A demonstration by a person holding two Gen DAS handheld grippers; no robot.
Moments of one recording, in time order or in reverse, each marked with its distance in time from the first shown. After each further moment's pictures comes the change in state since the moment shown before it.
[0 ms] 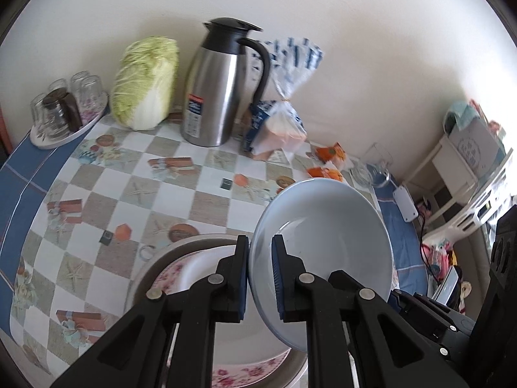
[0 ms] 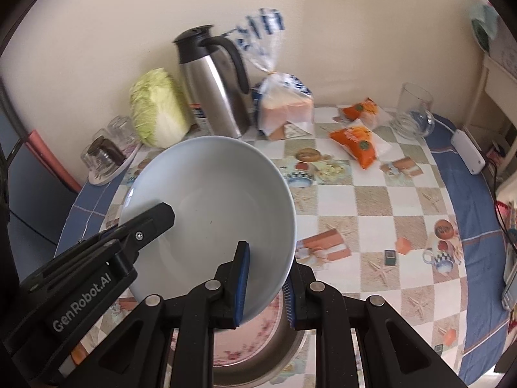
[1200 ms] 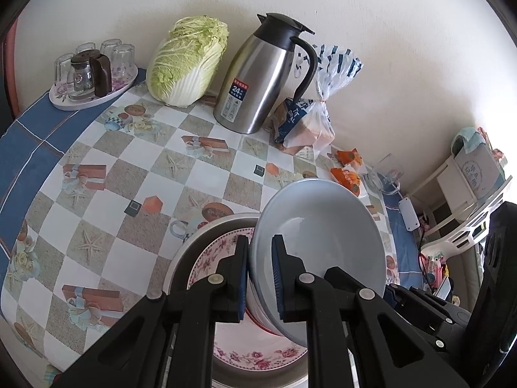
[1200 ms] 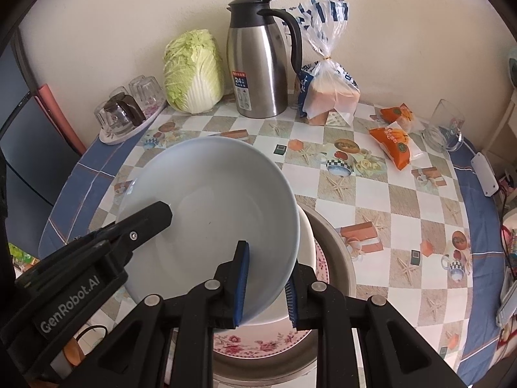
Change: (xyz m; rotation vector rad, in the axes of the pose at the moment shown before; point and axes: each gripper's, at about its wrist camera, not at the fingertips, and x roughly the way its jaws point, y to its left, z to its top) left arm -0.010 0.062 -0.024 -0.113 0.015 -0.027; right arm 0.020 0.055 -0.016 -0.131 0.072 -0.019
